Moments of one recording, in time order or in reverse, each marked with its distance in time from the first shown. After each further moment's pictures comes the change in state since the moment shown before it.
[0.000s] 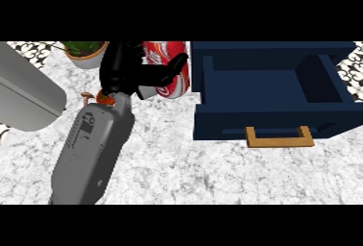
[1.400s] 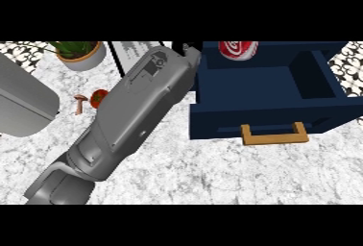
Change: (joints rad) left arm -0.567 0.000 -0.213 0.604 0.323 0.267 -0.171; right arm -0.055 -0.003 0.039 0.010 0.036 -0.021 0.008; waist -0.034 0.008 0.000
